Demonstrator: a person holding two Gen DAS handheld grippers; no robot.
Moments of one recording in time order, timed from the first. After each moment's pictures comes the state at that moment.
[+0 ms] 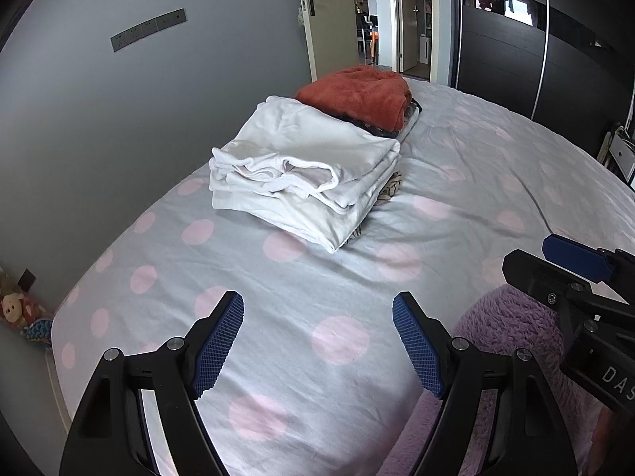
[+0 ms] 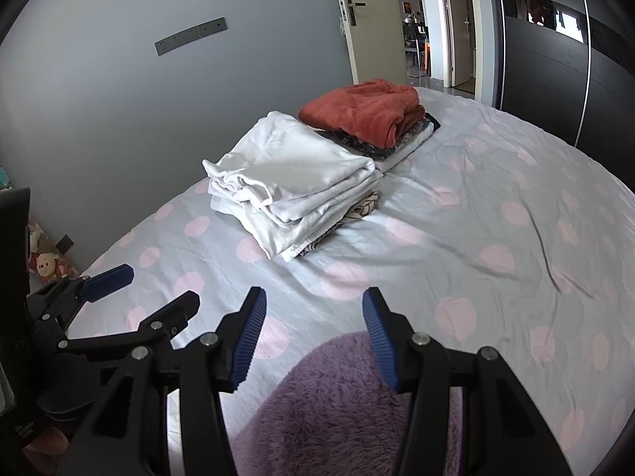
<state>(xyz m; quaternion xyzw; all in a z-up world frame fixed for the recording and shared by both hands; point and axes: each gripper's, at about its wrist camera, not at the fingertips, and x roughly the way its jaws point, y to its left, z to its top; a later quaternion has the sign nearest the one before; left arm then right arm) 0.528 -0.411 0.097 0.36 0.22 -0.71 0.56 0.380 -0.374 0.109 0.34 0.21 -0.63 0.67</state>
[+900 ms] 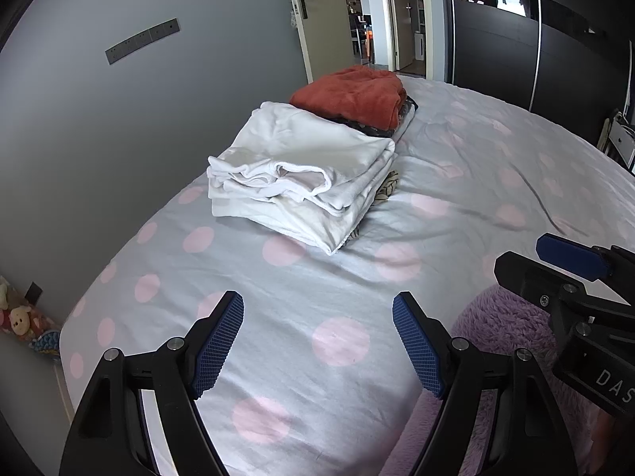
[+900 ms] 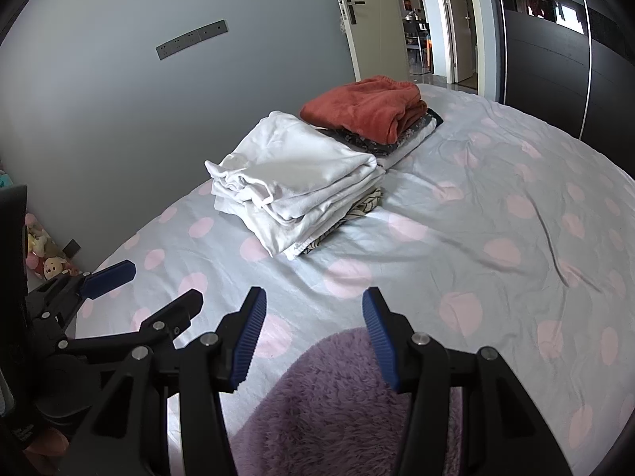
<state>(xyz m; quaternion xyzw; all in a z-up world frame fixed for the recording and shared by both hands) 0.518 -0.406 0.099 0.37 0.19 -0.71 0.56 0.374 -0.373 0.103 0.35 0.20 -0.62 0.67</state>
